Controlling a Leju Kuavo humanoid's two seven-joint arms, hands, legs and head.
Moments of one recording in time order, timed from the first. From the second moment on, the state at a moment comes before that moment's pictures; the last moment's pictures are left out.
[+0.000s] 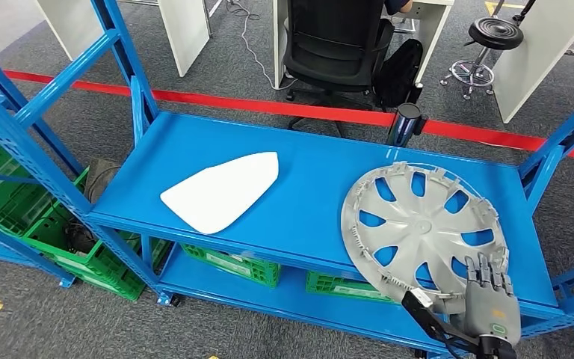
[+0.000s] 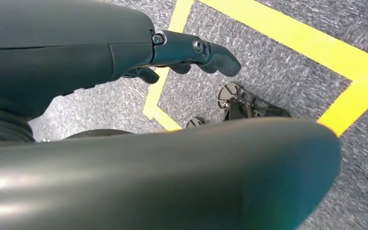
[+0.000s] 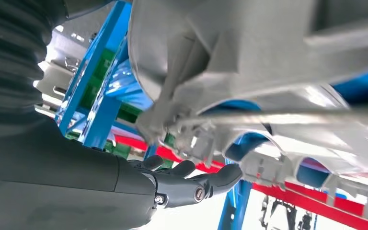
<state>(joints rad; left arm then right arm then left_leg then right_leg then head) -0.12 0.06 -0.98 -0.20 1.26 0.20 -0.07 -0.06 -0.57 0.57 -1.60 1.13 -0.16 0.59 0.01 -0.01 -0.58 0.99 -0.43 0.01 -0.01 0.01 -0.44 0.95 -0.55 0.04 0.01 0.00</state>
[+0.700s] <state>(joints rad) -0.12 0.05 -0.91 -0.20 1.34 0.15 -0.11 -0.09 -0.56 0.61 -1.68 1.14 -0.03 0.50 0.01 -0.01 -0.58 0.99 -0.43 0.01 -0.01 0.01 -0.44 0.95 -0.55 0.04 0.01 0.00</state>
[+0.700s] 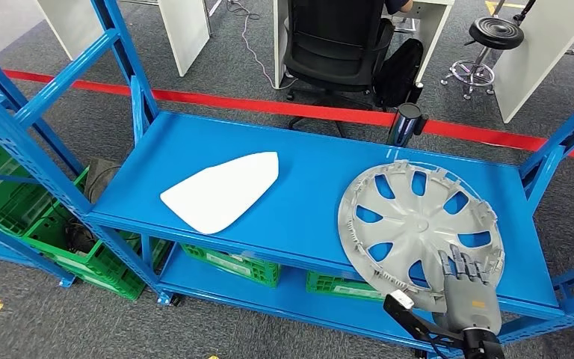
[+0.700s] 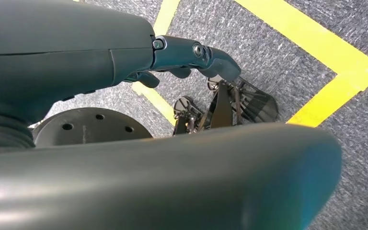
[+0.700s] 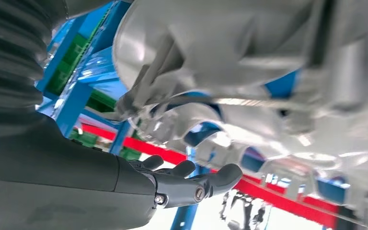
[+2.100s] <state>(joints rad) -0.12 0.06 -0.90 -0.20 1.31 0.23 -0.08 -0.09 -0.54 0.61 -1.70 1.54 -0.22 0.54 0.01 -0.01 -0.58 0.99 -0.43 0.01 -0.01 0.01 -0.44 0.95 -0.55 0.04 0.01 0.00</state>
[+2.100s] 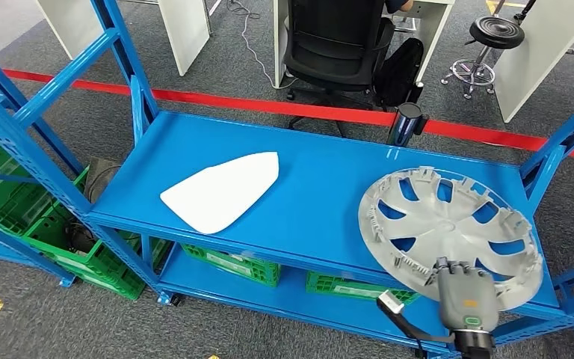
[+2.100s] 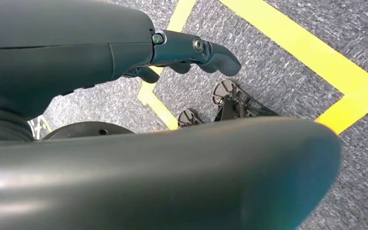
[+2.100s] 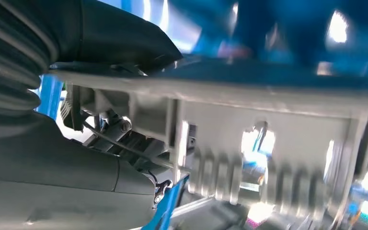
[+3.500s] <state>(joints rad) -0.12 0.02 -0.82 -0.20 1.37 0.26 -0.17 0.12 -0.40 0.26 -2.26 -0.18 -0.68 -0.26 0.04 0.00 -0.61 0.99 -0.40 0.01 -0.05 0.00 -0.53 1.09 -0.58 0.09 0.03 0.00</state>
